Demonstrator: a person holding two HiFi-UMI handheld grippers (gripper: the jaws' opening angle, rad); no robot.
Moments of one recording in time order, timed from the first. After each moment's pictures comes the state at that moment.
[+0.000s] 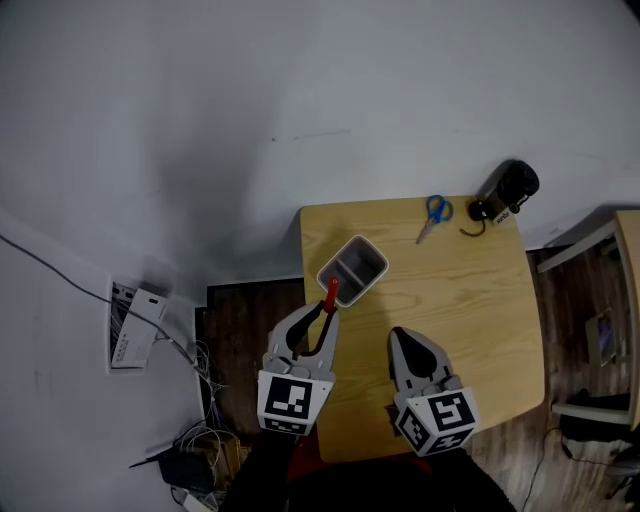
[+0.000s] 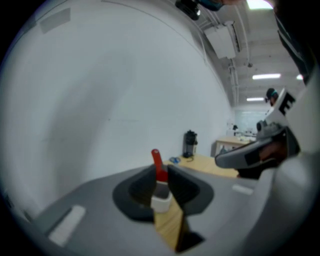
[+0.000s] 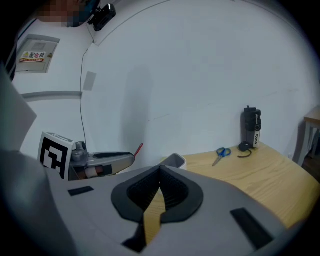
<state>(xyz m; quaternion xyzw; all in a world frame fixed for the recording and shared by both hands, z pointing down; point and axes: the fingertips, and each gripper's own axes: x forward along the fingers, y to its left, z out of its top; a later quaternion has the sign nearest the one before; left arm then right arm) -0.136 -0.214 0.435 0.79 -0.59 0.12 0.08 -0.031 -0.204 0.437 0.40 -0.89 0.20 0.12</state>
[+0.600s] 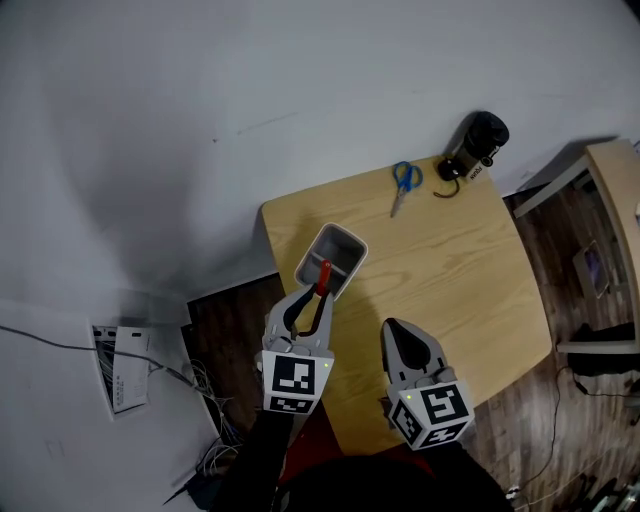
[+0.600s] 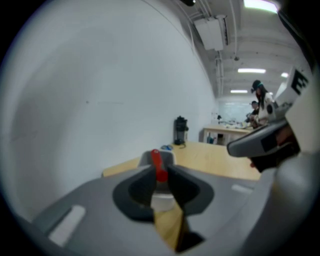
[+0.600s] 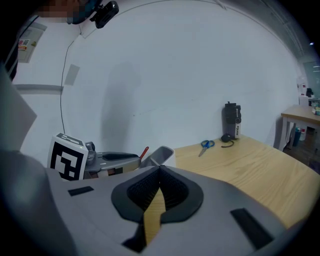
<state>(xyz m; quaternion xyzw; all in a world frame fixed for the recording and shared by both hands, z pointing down) -0.125 -0.249 0.487 0.84 -0.51 0.18 0.08 -0.025 -0.200 0.466 0.49 -0.83 0.22 0.12</state>
